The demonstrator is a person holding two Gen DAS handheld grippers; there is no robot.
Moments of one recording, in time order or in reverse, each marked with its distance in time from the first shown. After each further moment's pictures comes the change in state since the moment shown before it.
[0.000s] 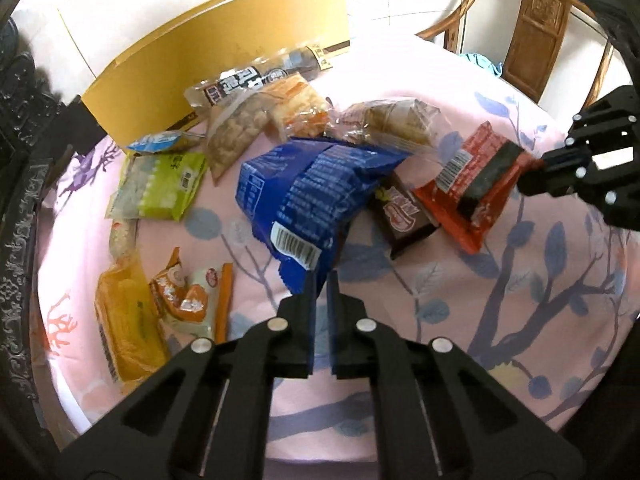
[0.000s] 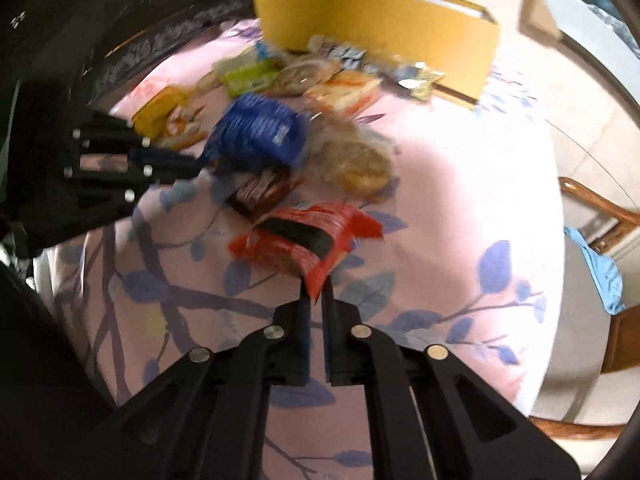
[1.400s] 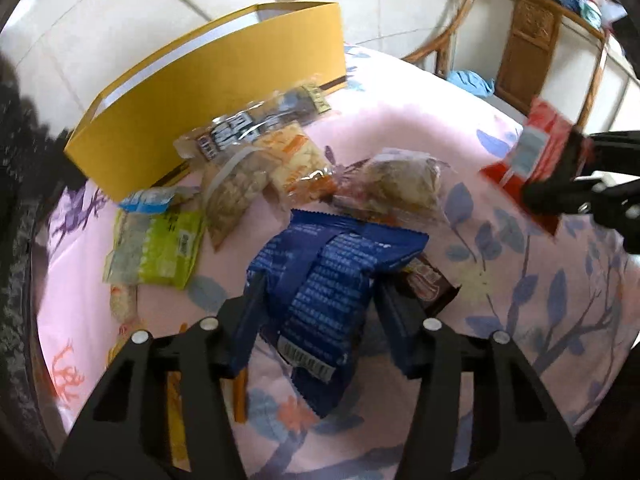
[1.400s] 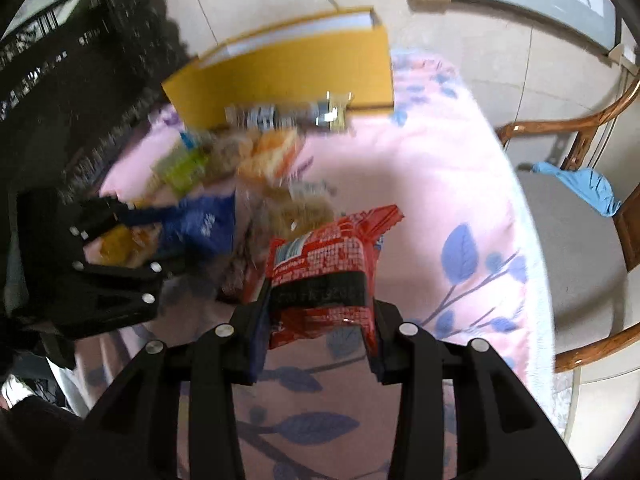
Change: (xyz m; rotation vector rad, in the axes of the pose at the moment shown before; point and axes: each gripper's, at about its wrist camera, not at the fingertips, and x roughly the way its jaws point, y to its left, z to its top) left arm 0.007 0.013 0.034 0.021 -0.079 -0.040; right arm -0.026 -0.023 0.007 0.377 -0.165 -0.059
